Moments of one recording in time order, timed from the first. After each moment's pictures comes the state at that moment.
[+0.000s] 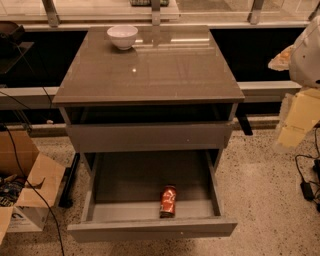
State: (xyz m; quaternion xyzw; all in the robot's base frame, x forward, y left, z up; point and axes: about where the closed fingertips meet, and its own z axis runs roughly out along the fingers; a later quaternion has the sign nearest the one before) arm 0.438 -0.217 0.976 -0.60 0.78 -0.03 0.16
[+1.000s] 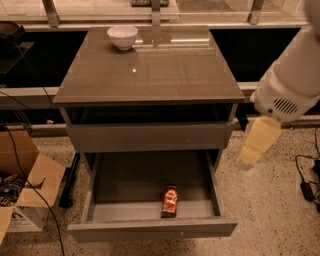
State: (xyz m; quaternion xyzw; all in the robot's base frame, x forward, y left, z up) arm 0.450 -0.194 0.903 -0.53 0.83 0.02 0.13
